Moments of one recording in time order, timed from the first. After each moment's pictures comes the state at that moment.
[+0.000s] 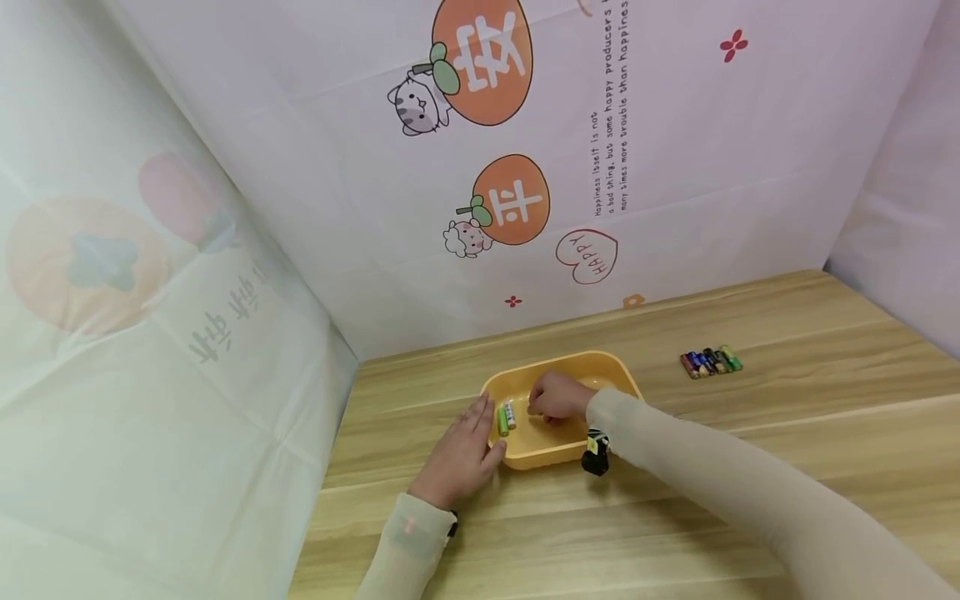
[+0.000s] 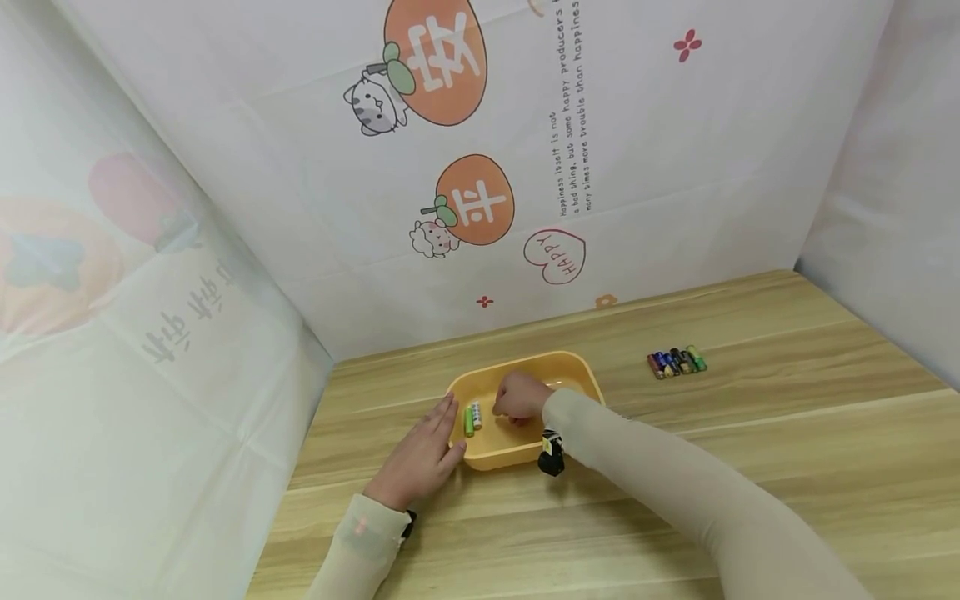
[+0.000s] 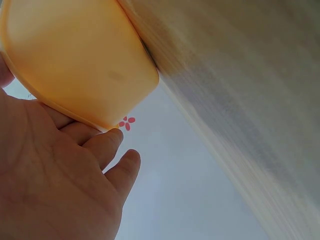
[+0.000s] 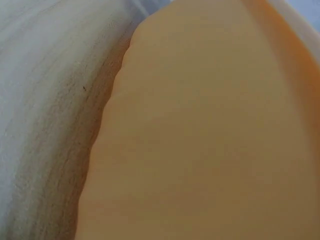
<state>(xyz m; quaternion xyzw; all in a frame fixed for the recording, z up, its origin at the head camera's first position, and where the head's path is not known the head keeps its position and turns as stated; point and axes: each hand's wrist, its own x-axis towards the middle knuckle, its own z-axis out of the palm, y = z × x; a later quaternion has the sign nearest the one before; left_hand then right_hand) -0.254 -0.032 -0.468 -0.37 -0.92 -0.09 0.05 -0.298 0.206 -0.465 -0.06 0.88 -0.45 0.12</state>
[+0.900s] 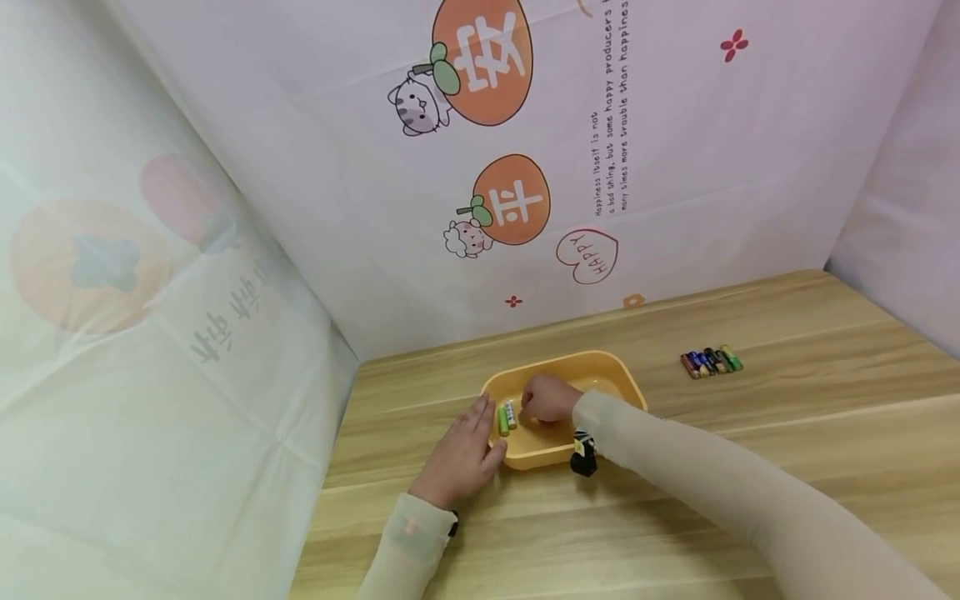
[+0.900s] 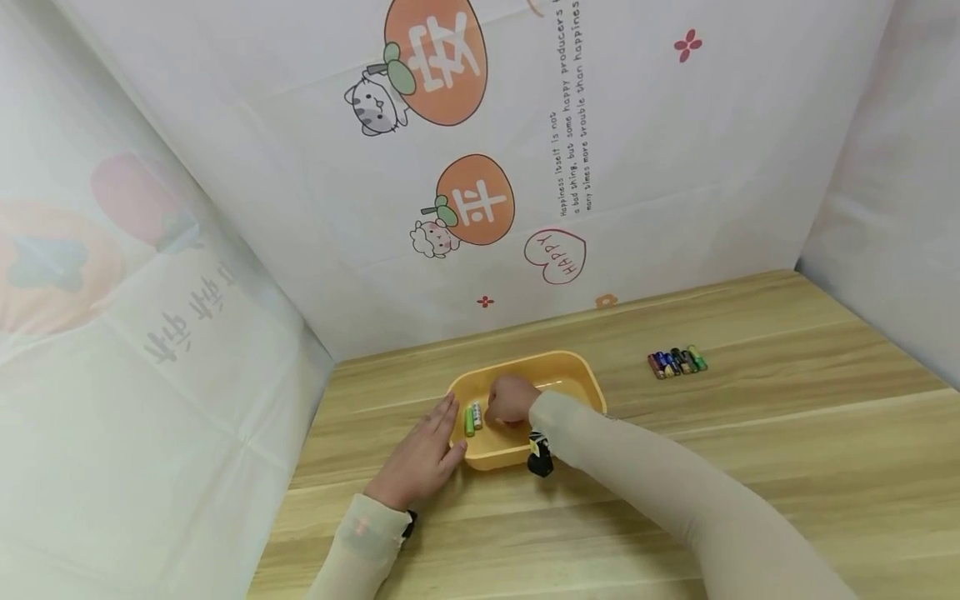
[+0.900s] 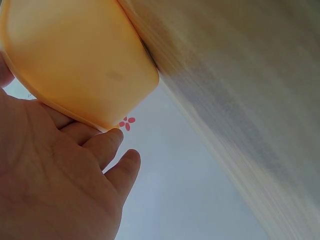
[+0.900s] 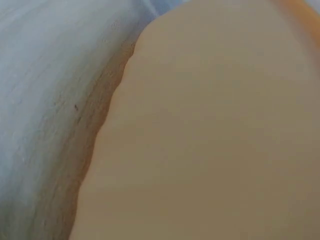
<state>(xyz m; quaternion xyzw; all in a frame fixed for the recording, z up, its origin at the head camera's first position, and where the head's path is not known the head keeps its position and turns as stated) -0.255 -0.032 -0.471 -0.37 -0.93 -0.09 0.05 -0.310 0.191 -0.479 -0.08 0.93 -0.36 0.09</state>
